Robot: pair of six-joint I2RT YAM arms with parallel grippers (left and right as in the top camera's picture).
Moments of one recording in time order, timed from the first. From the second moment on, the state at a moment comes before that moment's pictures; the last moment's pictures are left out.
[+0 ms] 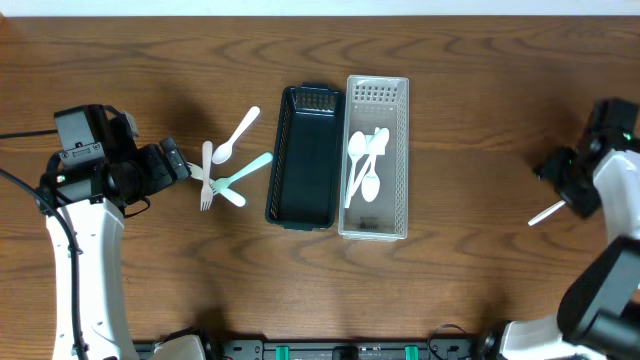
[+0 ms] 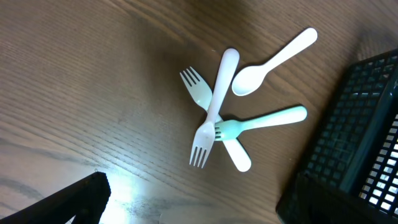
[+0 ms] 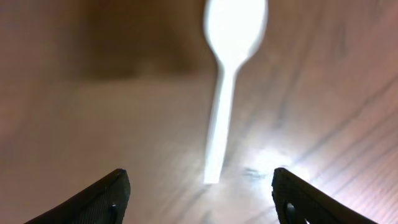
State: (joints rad) left arm 0.29 1.31 1.13 -0.93 0.17 -0.19; right arm -0.42 1.68 1.16 -0.87 0.13 0.52
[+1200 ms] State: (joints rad) left arm 0.29 1.31 1.13 -0.93 0.17 -0.19; right arm -0.56 1.89 1.14 -0.73 0.05 0.49
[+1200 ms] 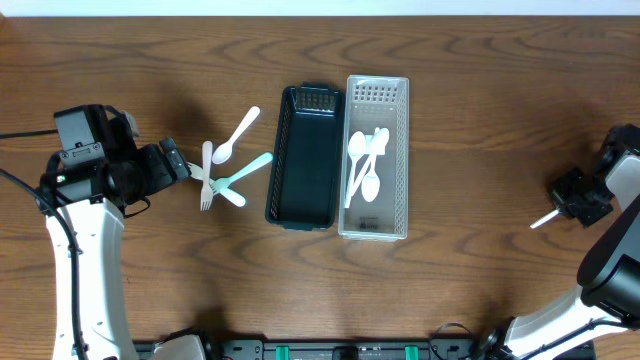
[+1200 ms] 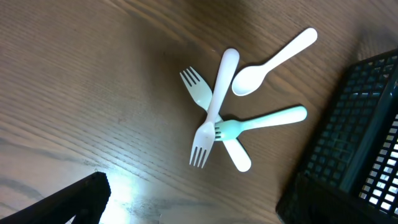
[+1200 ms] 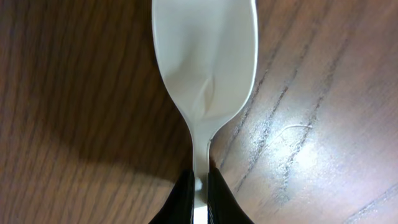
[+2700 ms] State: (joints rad) left arm 0.29 1.31 1.13 -0.94 0.17 -0.19; right arm 0.41 1.76 1.24 -0.61 -0.15 0.46
